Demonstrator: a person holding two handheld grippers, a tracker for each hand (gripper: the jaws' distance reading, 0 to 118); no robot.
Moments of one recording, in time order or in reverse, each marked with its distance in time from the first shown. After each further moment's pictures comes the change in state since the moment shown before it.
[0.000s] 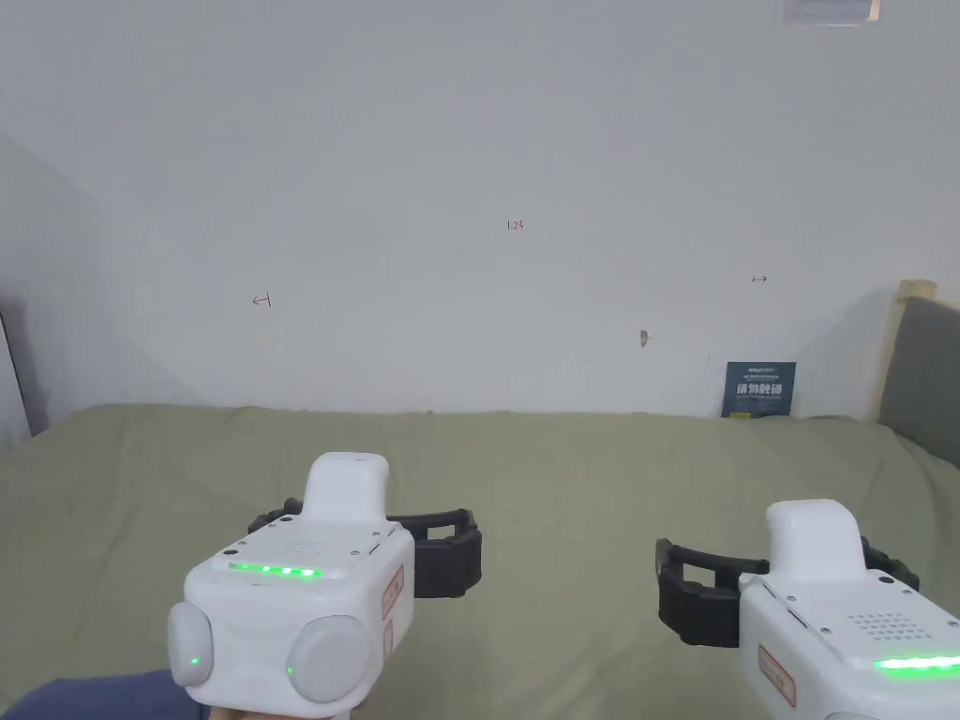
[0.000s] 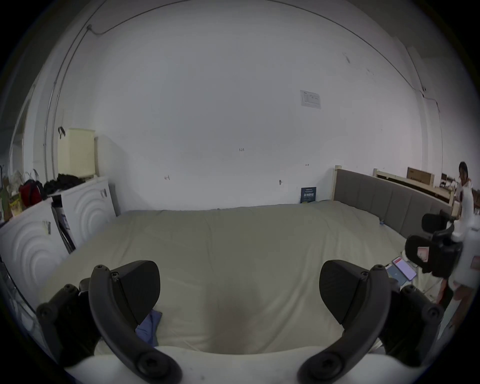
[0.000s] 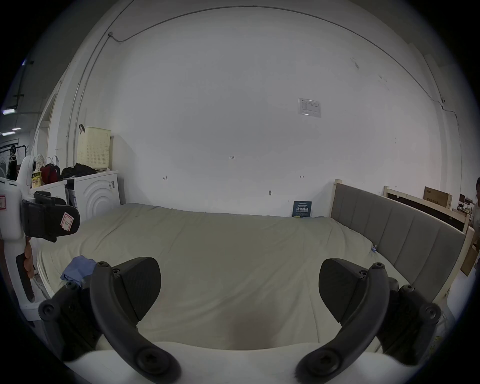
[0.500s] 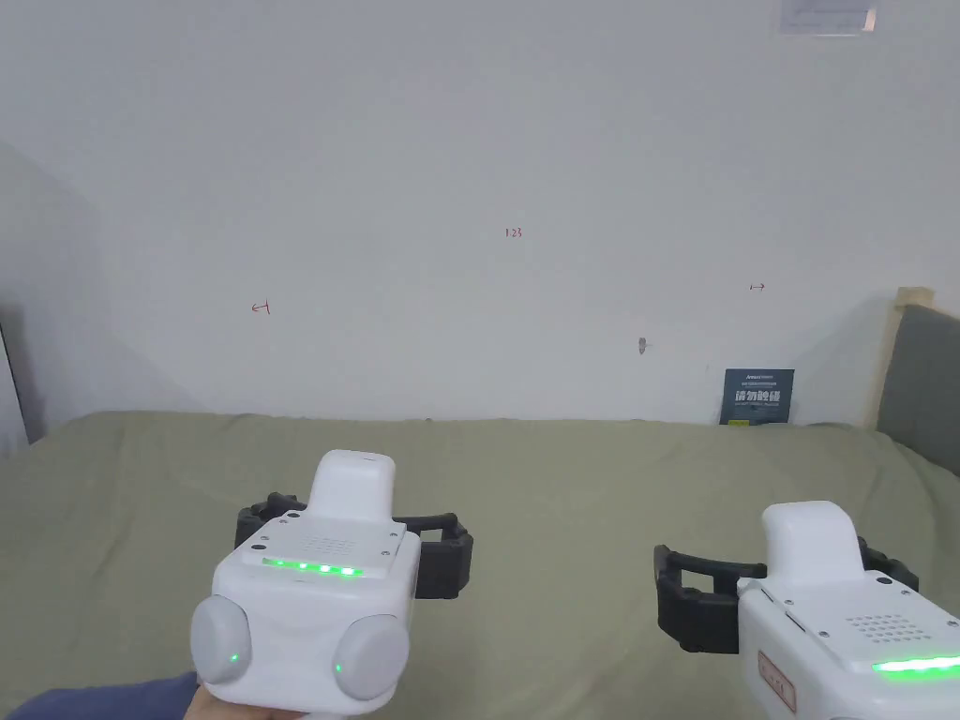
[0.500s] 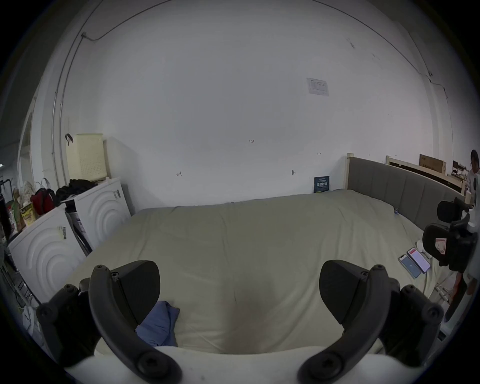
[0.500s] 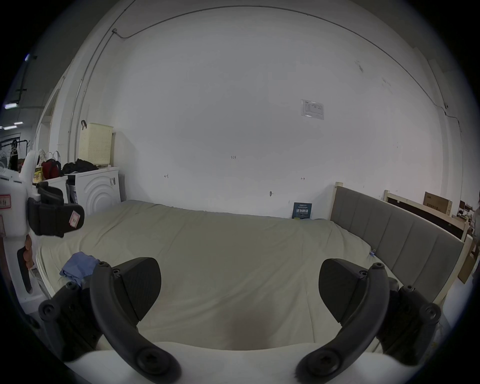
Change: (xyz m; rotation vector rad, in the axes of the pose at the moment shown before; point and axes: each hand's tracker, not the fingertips) left arm 0.017 0.006 -0.003 -0.008 0.205 -0.125; right arm 0.000 0.006 0.004 -0.003 0.002 0.030
